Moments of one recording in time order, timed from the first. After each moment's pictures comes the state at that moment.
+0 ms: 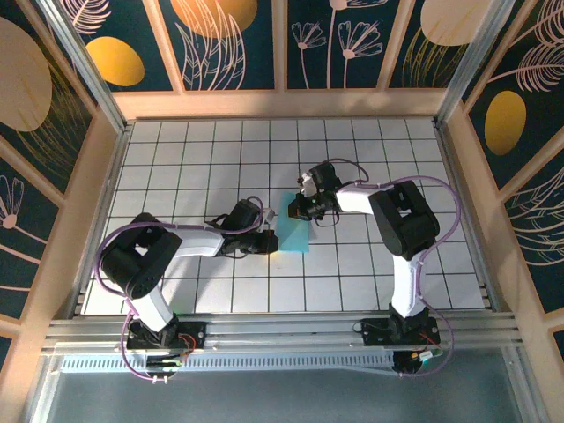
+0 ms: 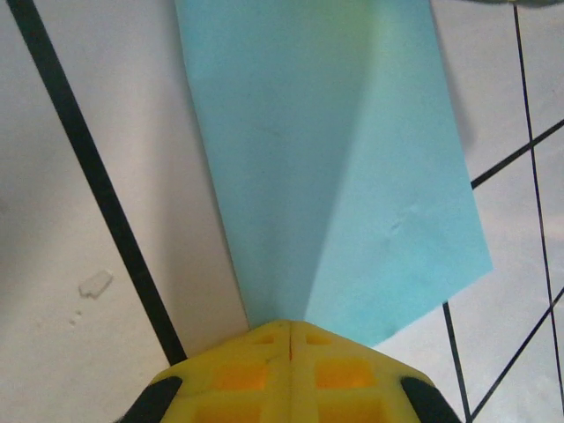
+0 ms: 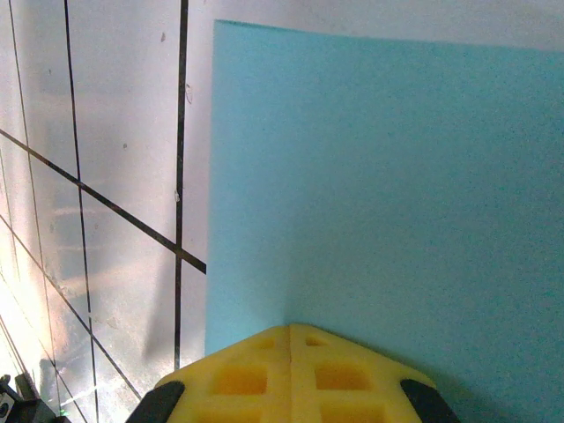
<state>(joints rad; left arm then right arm) -0.69 1.72 0.70 0.08 0.40 -0.61 0.50 2.01 1.13 -0.15 -0.58 0.52</state>
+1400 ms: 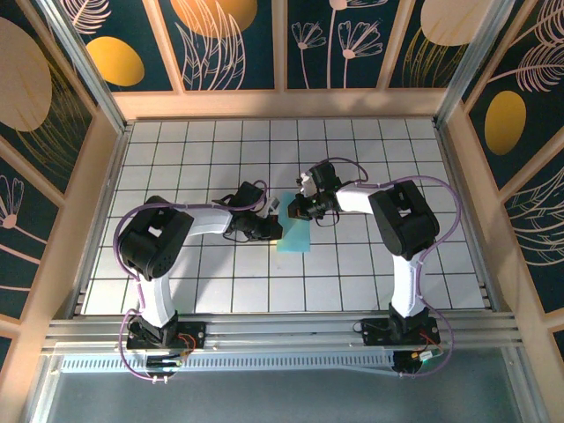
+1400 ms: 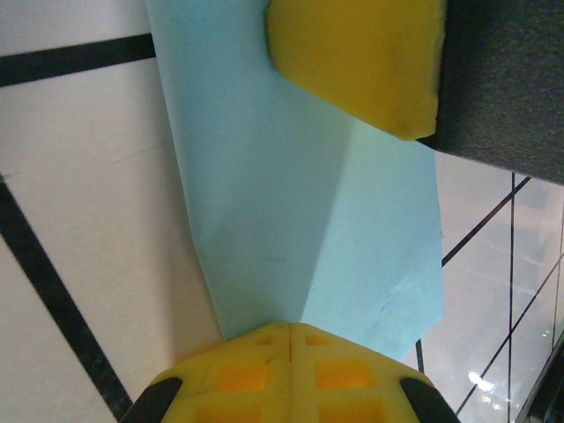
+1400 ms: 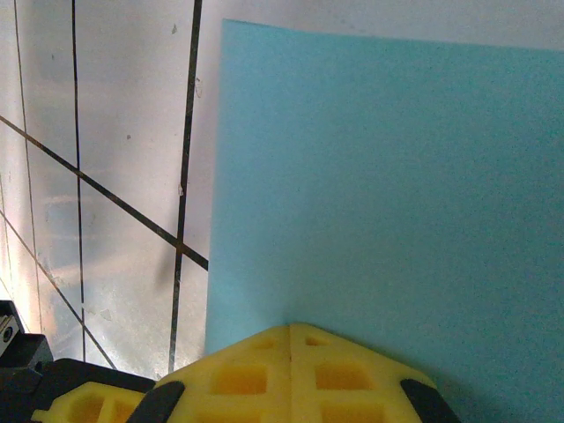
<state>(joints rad) -0.60 1.89 0.96 -0.11 0.56 -0.55 0.50 2.01 1.14 -0.16 -0.59 0.47</state>
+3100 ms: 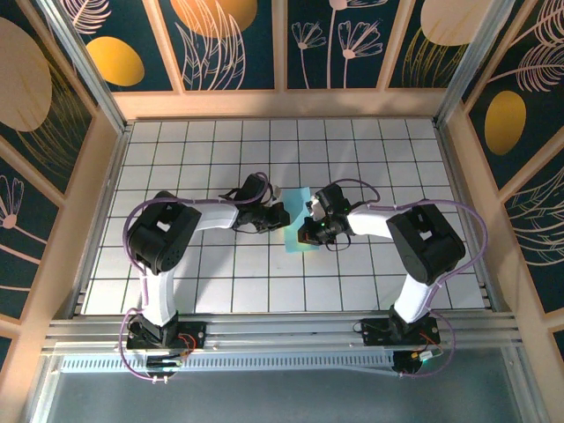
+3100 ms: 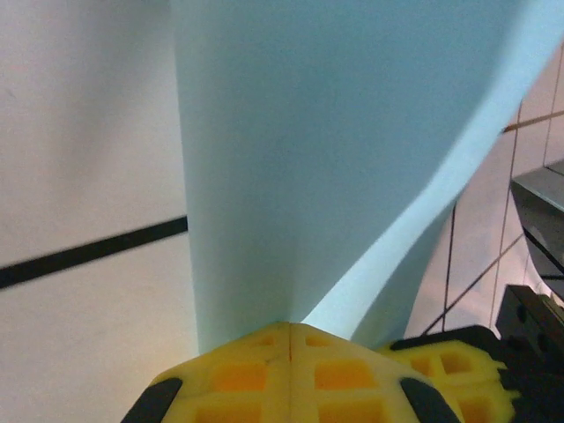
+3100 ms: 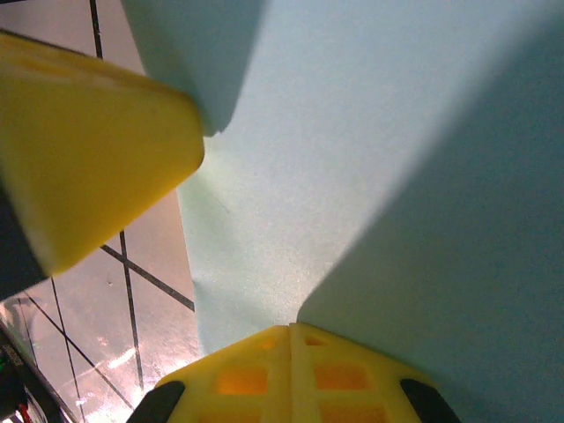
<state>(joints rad) -0.60 1.97 1.05 -0.01 0.52 -0.80 0.56 1.76 0.84 -0.19 -0.52 0.57</state>
